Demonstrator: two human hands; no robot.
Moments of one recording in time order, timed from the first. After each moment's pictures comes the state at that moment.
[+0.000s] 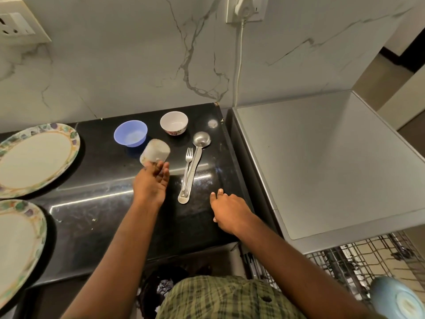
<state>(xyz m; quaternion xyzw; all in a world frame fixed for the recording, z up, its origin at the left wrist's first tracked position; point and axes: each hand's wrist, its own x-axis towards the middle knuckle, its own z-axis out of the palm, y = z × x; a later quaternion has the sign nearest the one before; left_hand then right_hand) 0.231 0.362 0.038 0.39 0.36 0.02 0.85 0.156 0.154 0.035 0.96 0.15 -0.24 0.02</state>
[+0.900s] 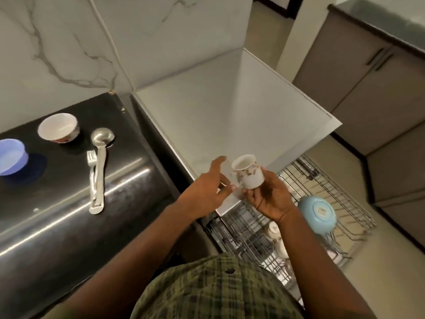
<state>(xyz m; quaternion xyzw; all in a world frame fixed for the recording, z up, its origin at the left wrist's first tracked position) 0.116 0.090 0.048 0.82 -0.35 -0.29 0.35 0.008 -0.107 -0.012 0.22 -0.21 -0.04 -0.95</state>
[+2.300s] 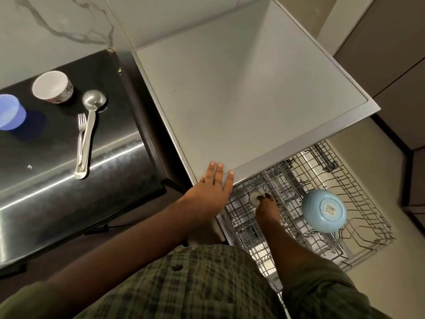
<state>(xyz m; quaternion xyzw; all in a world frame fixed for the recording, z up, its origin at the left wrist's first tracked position) 0.060 0.033 0.012 0.82 -0.46 -0.29 -0.17 -0.051 -0.156 -0.217 0.88 -0.35 -0.20 -0.24</state>
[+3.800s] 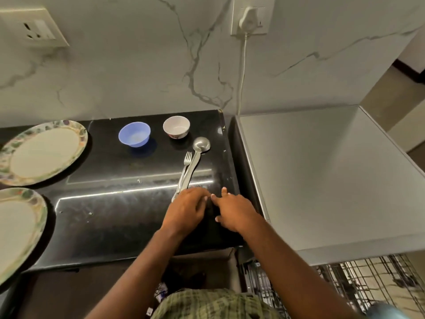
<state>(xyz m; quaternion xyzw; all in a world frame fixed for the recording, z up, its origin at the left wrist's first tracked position) 0.163 0.287 0.002 0.94 -0.13 0.02 0.31 0.174 0.108 0.026 0.96 0.15 -0.23 -0.05</state>
